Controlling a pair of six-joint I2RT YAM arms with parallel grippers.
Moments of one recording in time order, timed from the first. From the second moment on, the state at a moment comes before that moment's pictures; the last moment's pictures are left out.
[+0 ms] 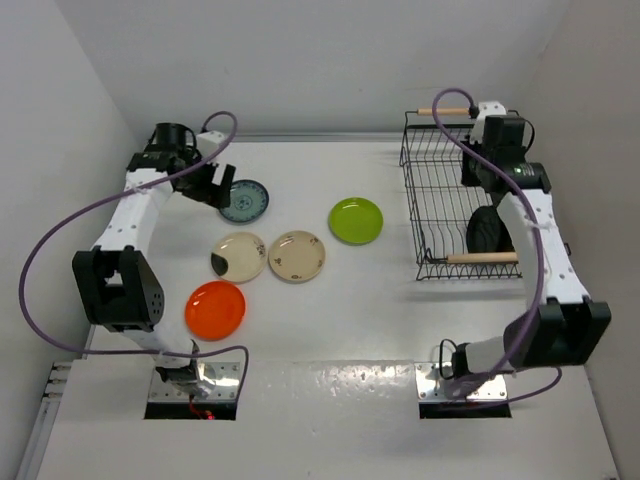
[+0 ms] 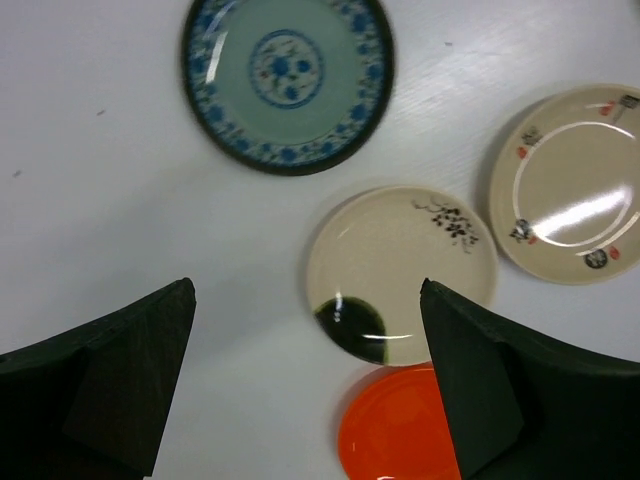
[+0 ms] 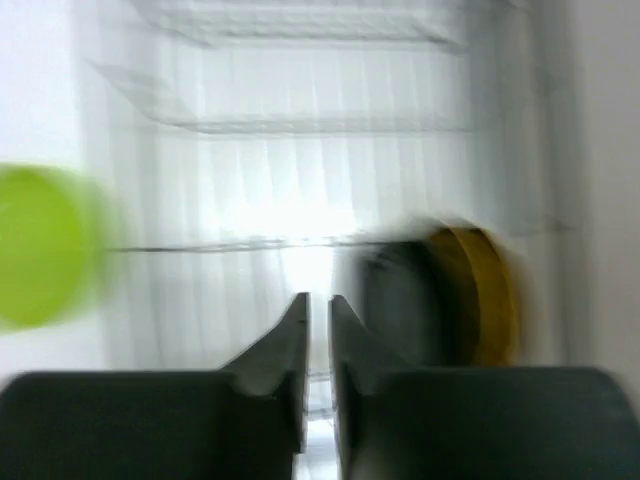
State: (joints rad) left arm 0.01 1.64 1.50 -0.81 0.28 0.37; right arm -0.02 1.46 1.39 -0.66 0.28 -0.13
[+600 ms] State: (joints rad) left arm 0.30 1.47 1.18 -0.78 0.14 0.37; right arm 0.55 1.61 1.19 -0.41 -0.12 0.41
